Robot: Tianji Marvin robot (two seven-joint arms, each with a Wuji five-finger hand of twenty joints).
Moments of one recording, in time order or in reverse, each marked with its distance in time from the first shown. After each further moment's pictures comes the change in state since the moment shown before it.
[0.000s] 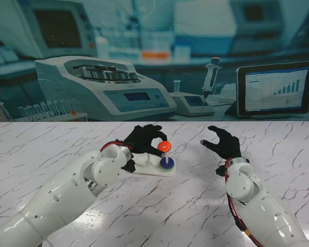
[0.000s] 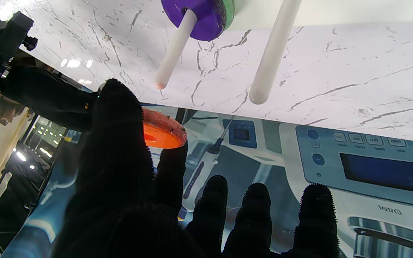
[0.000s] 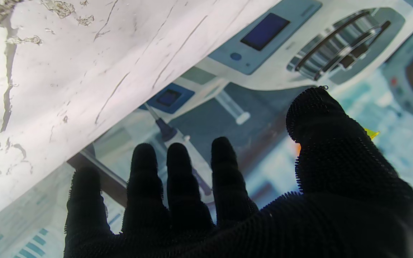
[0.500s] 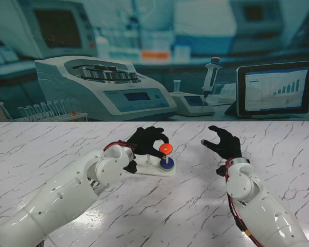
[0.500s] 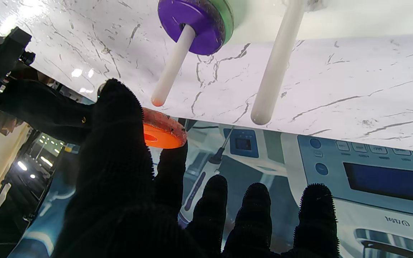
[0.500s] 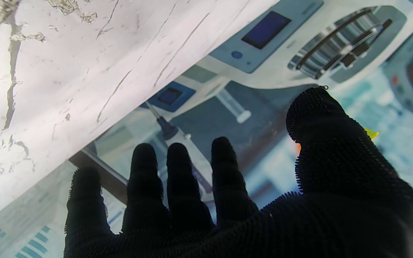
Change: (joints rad) left arm -0.035 -0.008 0.047 0.043 -0.011 -0.003 -0.005; right arm -0.002 0.000 0.004 0.001 -0.002 -0.001 -0.005; left_hand 0.000 0.000 0.000 0.000 0.000 0.000 0.000 0.000 0.000 0.000 0.000 0.000 0.000 0.000 0.000 0.000 0.000 0.000 0.000 0.000; right_hand 0.000 0.000 0.000 0.000 0.000 0.000 0.000 0.000 0.000 0.000 0.000 0.000 0.000 0.000 0.000 0.000 0.000 0.000 0.000 0.000
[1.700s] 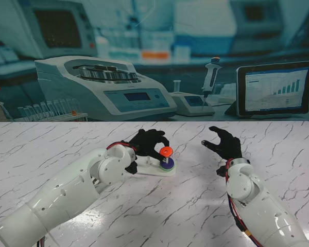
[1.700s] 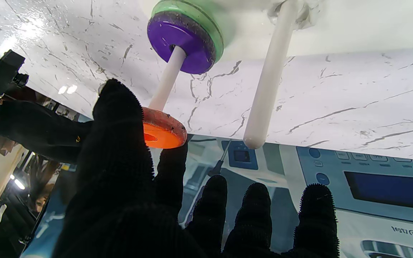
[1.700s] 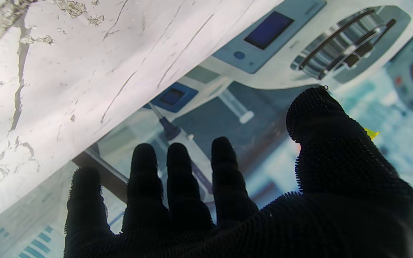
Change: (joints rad) left arm -0.046 -0.003 0.057 0.041 0.004 0.006 -0.023; right arm 0.002 -0.001 -0.001 0.010 0.002 0.000 -0.004; left_hand 0.000 0.000 0.000 0.000 0.000 0.000 0.000 0.000 0.000 -0.005 0.000 0.000 0.000 0.000 0.000 0.000 0.000 0.000 0.000 0.000; right_hand 0.000 0.000 0.000 0.000 0.000 0.000 0.000 0.000 0.000 0.000 0.001 0.000 0.000 0.000 0.000 0.000 0.000 0.000 0.000 0.000
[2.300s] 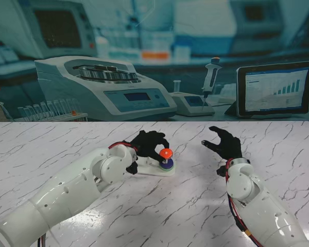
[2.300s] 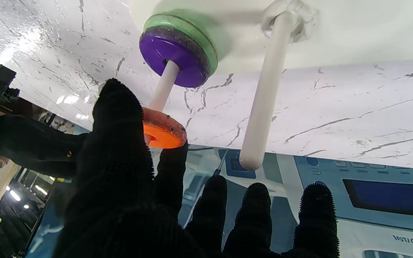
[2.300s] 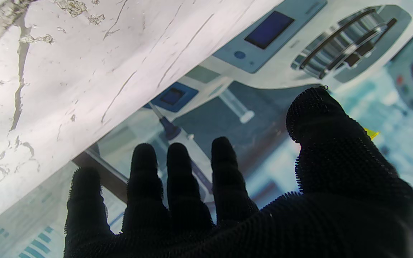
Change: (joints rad) left arm -0.034 -0.008 0.042 0.042 -0.007 0.004 -0.010; right arm 0.000 0.000 0.001 0.000 0.001 0.000 0.001; left_hand 0.000 0.000 0.000 0.000 0.000 0.000 0.003 0.000 0.000 -0.001 0.000 0.000 0.000 0.000 0.000 0.000 0.000 0.000 0.000 0.000; right_hand 0.000 0.000 0.000 0.000 0.000 0.000 0.000 0.000 0.000 0.000 0.000 0.000 0.000 0.000 0.000 0.000 0.000 0.000 0.000 0.000
